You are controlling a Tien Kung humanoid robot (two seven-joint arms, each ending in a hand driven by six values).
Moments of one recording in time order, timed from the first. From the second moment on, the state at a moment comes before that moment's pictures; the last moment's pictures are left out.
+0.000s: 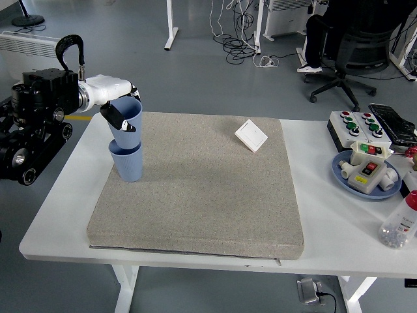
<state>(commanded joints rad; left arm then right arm) -1.19 0.38 -0.88 -0.75 2.16 -0.51 -0.01 0.09 -0.12 1.19 0.18 -0.91 -0.03 -0.18</state>
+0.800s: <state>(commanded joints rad) -1.19 0.35 -0.90 -0.62 2.19 -0.45 -0.06 0.09 -0.12 1.17 0.18 -0.91 -0.03 -0.18</state>
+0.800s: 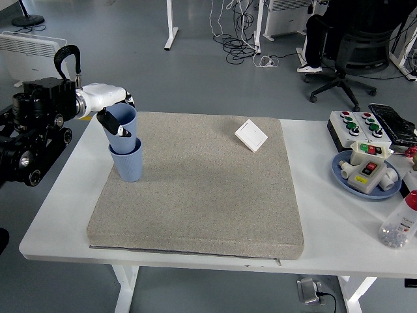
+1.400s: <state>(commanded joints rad) -1.18 0.33 -0.91 -0.58 2.20 -0.41 -0.09 0.09 -0.12 1.17 0.18 -0.91 -0.03 -0.18</state>
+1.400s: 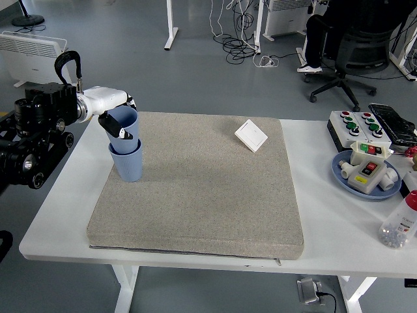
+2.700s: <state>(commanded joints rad) -0.75 0.42 -1.42 -1.12 1.41 -0.05 0.13 0.10 -0.11 1.21 0.18 -0.90 -0.03 -0.18</state>
